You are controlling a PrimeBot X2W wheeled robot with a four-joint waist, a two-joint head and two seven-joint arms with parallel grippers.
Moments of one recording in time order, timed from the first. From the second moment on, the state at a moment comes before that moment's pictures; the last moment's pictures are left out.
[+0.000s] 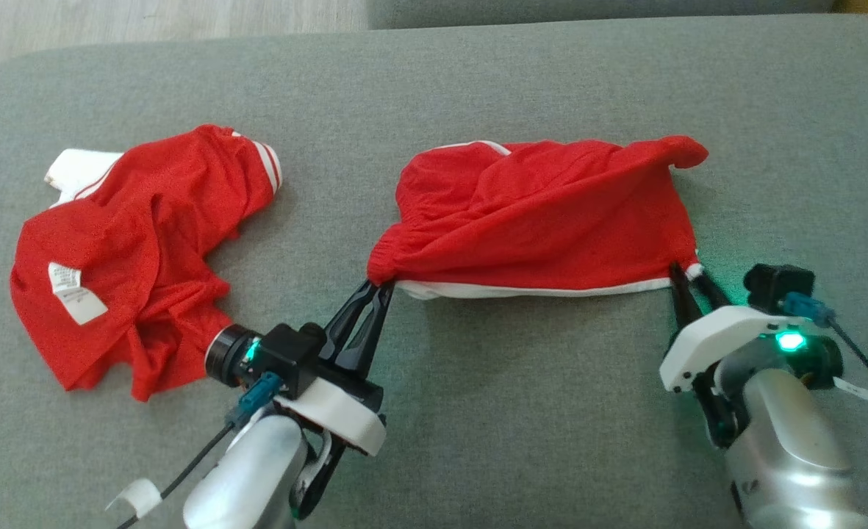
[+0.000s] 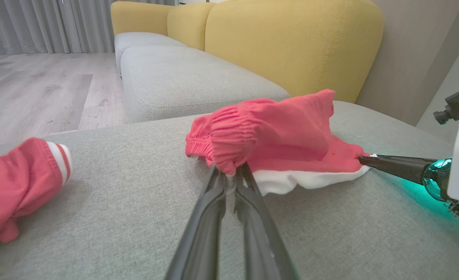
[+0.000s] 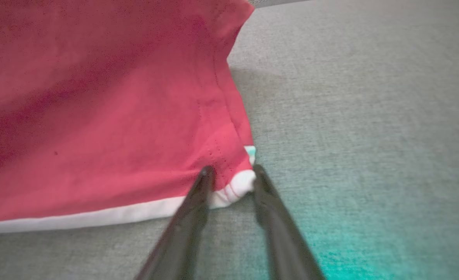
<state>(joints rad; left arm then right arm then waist) -0.38 0.17 -0.65 0.42 -0.39 -0.05 -0.25 -0.43 -0.06 0.00 0.82 0.16 0.13 -0.06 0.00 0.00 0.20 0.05</state>
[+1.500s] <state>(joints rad) -0.46 0.42 -0.45 -0.26 -0.53 0.08 0.17 -0.35 -0.10 0.01 -0.30 0.31 0.13 0.23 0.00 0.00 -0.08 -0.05</state>
